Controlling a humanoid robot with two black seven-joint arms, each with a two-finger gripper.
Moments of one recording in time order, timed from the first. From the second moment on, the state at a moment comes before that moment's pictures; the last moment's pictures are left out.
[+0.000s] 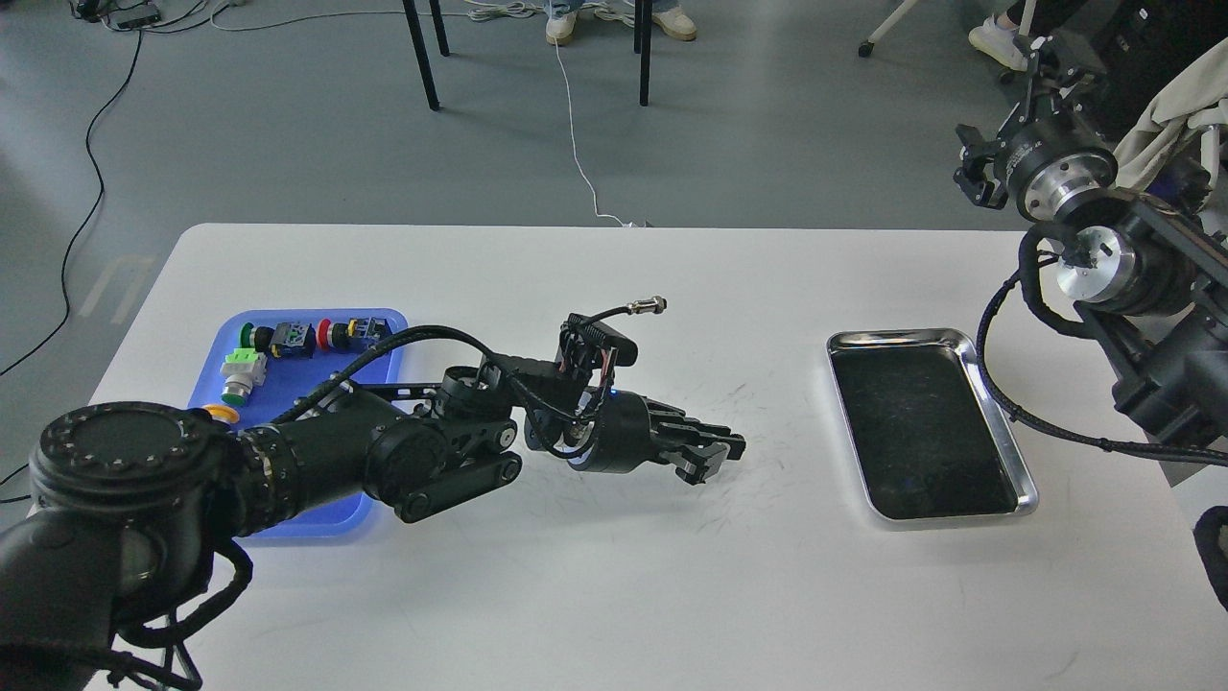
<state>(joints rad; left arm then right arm) -0.99 -0.04 0.06 -0.69 1.45 -0.15 -0.49 0.90 -0.43 0.75 0.76 -0.20 -0.08 0.13</state>
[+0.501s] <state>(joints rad) -0.95 -0.04 0.06 -0.60 1.45 -0.14 -0.49 0.90 -0.44 0.72 0.76 -0.20 -0.07 0.13</state>
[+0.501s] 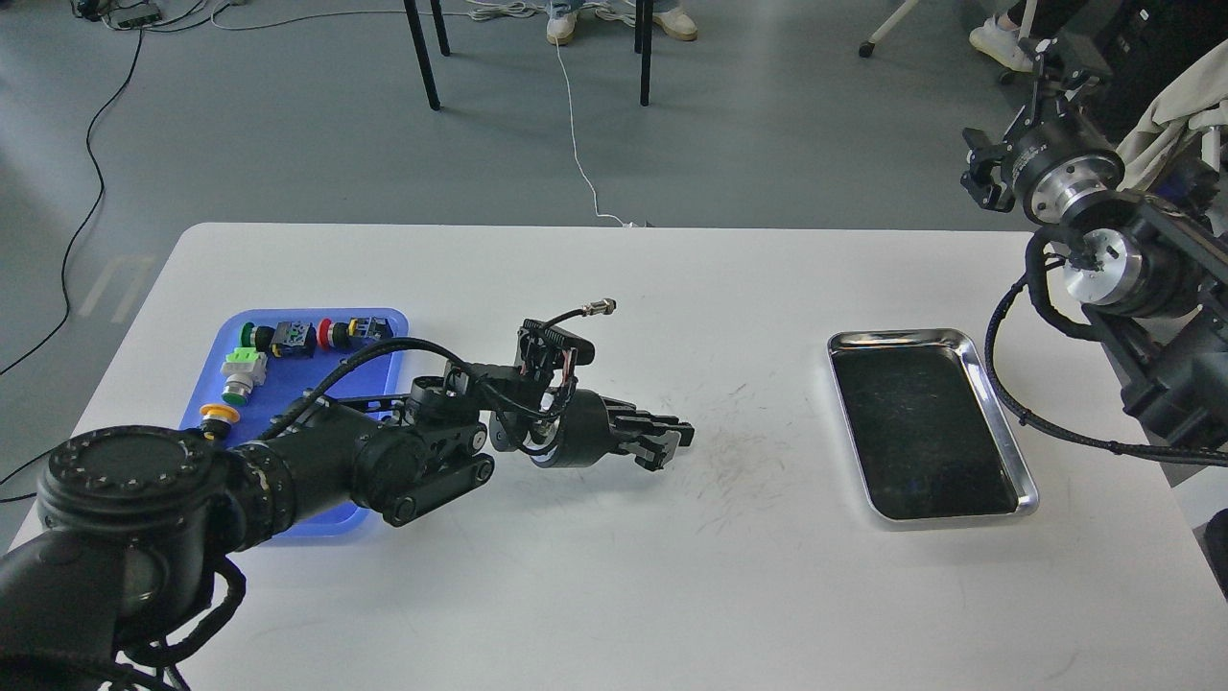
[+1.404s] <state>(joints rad) -0.94 -0.04 0.03 -0.67 1.39 -0.10 -0.49 0.90 -0.44 0.71 0.75 -0.20 -0.07 0.13</state>
